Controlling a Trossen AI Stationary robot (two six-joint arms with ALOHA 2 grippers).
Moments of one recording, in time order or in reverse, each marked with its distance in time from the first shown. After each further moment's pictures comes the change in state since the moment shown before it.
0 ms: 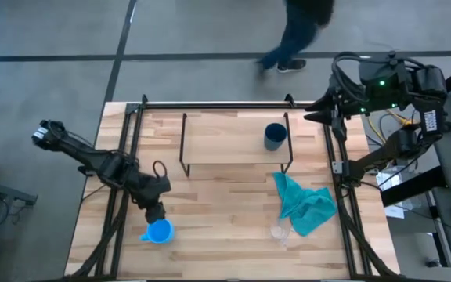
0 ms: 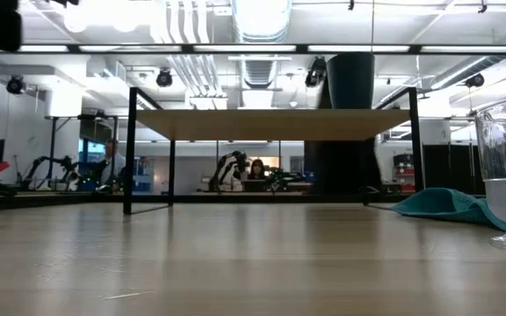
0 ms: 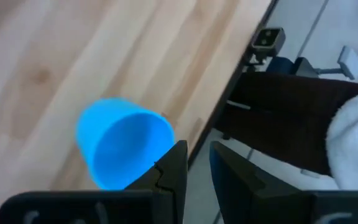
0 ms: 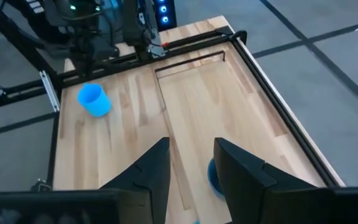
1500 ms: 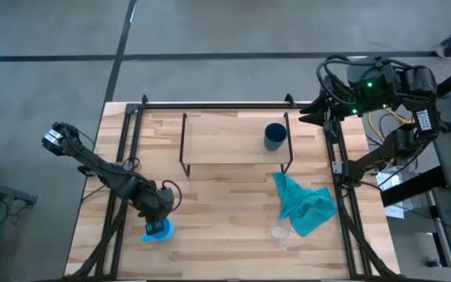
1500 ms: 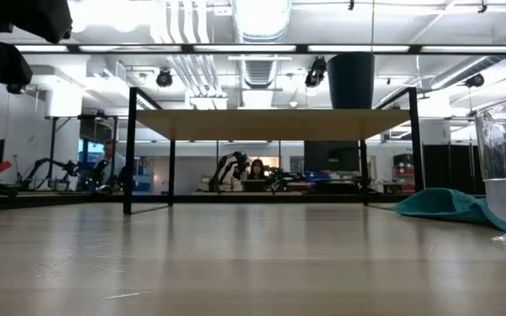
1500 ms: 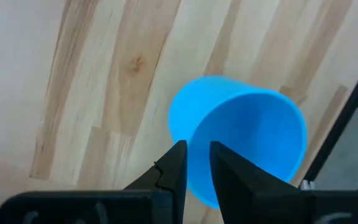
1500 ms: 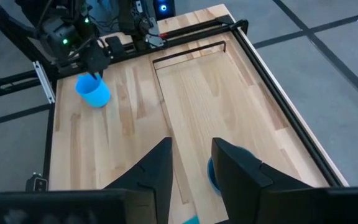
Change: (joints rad) left arm -0.096 0.218 -0.008 -0.192 -0.141 0.269; right arm 0.000 0.026 -0.012 -0.007 0.000 -0.001
